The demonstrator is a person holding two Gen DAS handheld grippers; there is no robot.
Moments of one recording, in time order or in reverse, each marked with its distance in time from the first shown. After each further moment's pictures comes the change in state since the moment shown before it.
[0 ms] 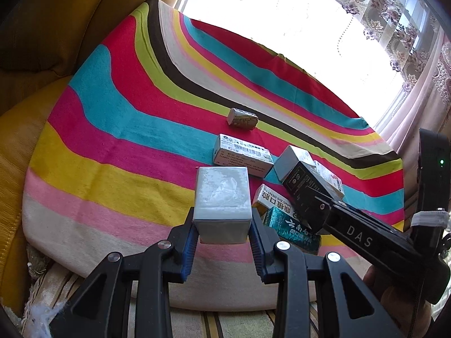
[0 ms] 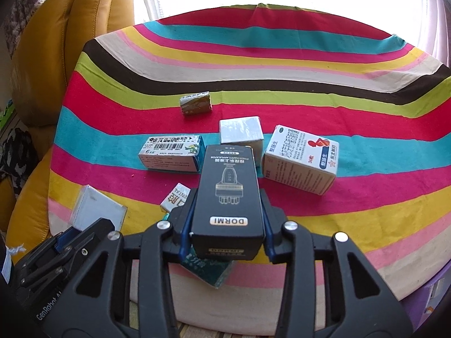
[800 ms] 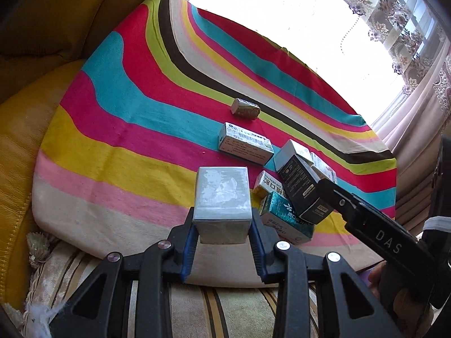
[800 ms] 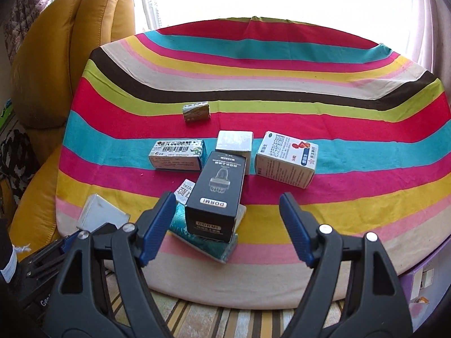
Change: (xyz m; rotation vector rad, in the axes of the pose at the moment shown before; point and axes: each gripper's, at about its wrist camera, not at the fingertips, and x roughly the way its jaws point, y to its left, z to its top) left arm -0.011 0.016 0.000 -0.052 0.077 -0.035; right arm -0.030 0.010 -0.001 -0.008 -0.017 -0.057
